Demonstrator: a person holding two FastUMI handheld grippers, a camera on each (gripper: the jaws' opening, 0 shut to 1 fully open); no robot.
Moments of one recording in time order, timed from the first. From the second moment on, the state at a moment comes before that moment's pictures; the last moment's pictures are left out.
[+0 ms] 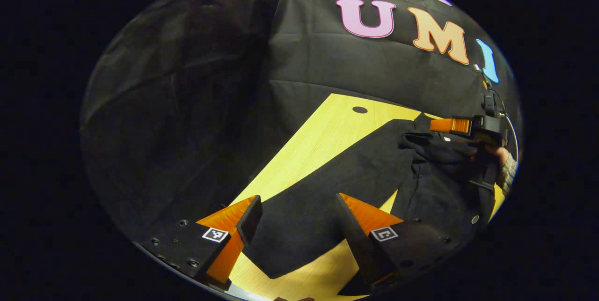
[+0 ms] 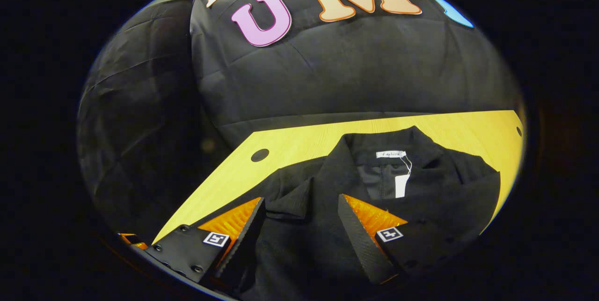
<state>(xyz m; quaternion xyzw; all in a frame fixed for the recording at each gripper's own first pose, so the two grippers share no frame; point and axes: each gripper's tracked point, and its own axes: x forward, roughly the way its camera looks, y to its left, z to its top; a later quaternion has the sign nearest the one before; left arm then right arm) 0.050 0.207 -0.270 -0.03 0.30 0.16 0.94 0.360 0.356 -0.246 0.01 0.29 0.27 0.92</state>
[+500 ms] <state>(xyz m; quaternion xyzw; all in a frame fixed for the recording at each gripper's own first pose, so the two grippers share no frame) 0.018 0.211 -0.310 -0.02 0.35 0.17 0.92 0.334 0.299 -0.132 -0.04 0.19 0.27 0.94</state>
